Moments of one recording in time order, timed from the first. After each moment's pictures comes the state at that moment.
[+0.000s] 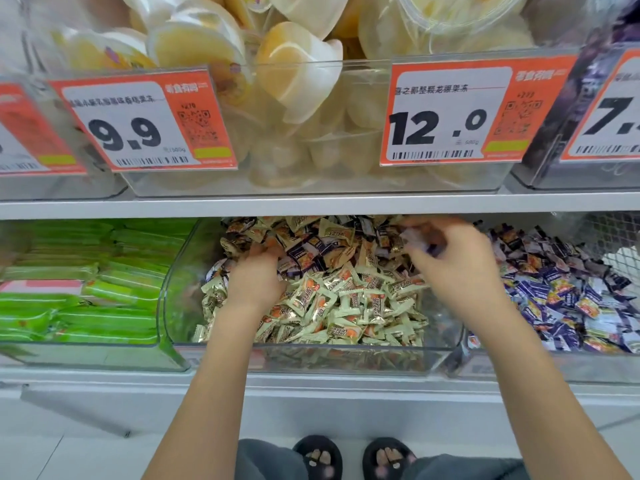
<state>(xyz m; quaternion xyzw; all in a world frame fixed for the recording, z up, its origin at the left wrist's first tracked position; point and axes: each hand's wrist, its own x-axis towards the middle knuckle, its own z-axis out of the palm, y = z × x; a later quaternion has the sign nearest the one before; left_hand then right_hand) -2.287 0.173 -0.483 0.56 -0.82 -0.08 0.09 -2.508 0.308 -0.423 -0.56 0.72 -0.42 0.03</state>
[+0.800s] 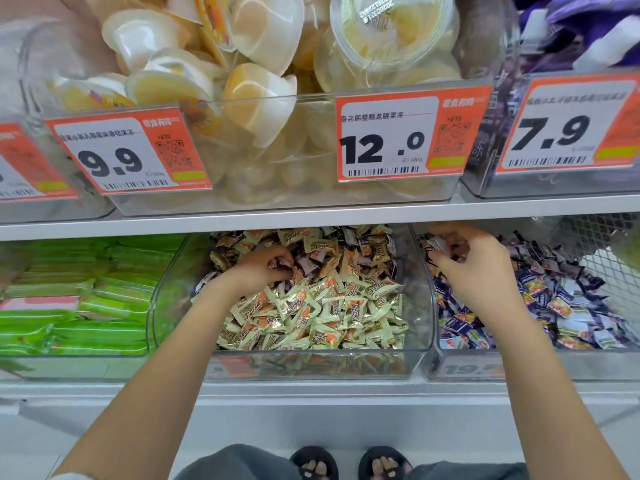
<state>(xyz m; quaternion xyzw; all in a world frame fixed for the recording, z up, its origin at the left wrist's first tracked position) -2.301 0.138 -0.467 0.48 -0.82 -0.30 0.07 -2.562 0.329 -0.430 -0.49 0.76 -0.43 0.04</state>
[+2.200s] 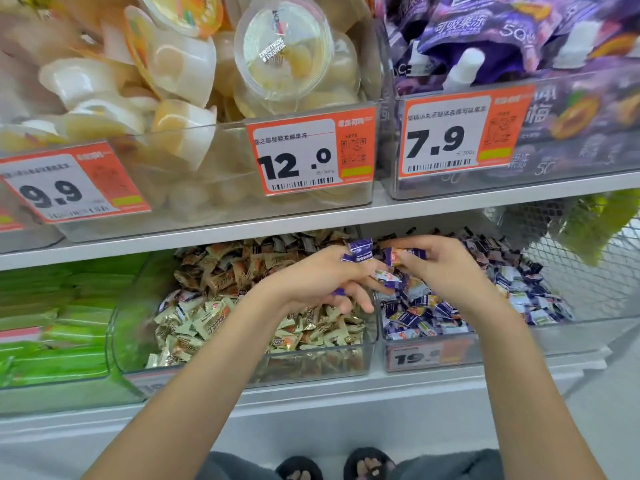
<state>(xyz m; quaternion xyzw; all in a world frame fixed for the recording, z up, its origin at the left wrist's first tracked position) -2.418 0.269 -0.388 0.25 -0.70 -0.66 0.03 -2.585 0.362 -0.422 -0.48 0.67 -0.50 0.26</state>
